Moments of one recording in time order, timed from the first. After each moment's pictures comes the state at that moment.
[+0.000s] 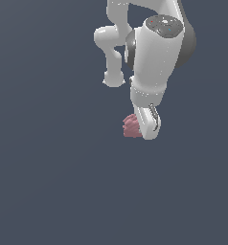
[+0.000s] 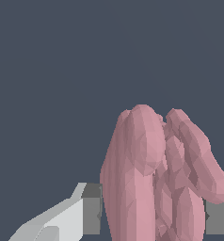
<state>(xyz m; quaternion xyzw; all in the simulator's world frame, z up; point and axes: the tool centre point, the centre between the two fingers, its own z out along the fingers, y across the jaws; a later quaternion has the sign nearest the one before) 0.022 0.091 0.254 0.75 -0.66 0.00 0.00</state>
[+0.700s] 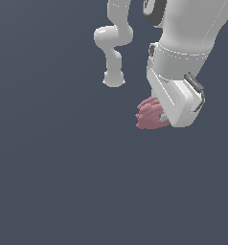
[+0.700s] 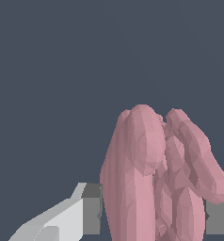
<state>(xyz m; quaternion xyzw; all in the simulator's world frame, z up) 0.055 0.125 0.358 0.75 -0.66 0.00 0.00</state>
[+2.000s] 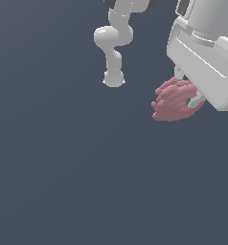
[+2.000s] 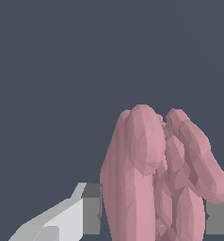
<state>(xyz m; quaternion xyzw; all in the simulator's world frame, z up) 0.084 0.151 0.436 0.75 -0.66 0.00 0.00</state>
